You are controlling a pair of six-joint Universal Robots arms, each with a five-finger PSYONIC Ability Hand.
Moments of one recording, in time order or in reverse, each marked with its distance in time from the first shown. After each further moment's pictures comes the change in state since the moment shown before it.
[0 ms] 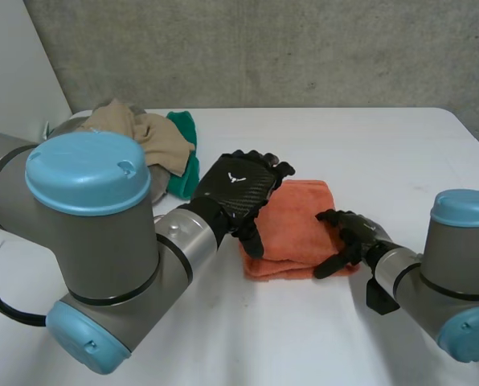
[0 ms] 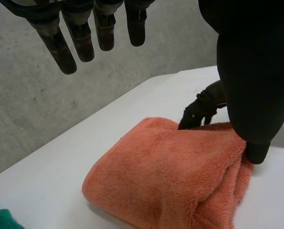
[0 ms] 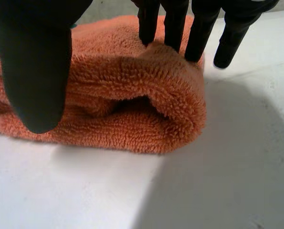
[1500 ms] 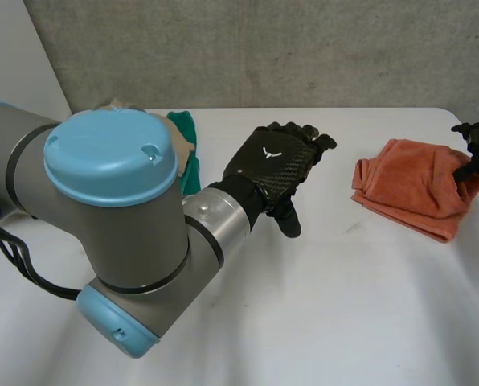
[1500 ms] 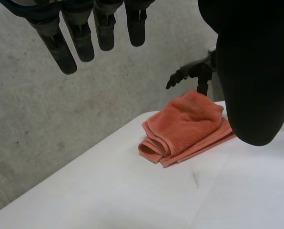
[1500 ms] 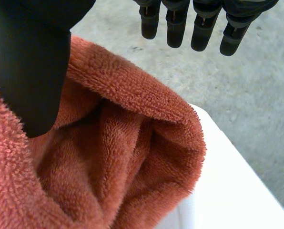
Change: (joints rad) left arm -0.073 -0.055 0.158 0.014 0.026 -0.043; right arm -0.434 0.265 -0.691 0.156 -0.029 -0.342; left_hand 0.000 0.000 0.000 0.000 0.000; right_hand -0.146 -0.167 -0.169 -0.169 -0.155
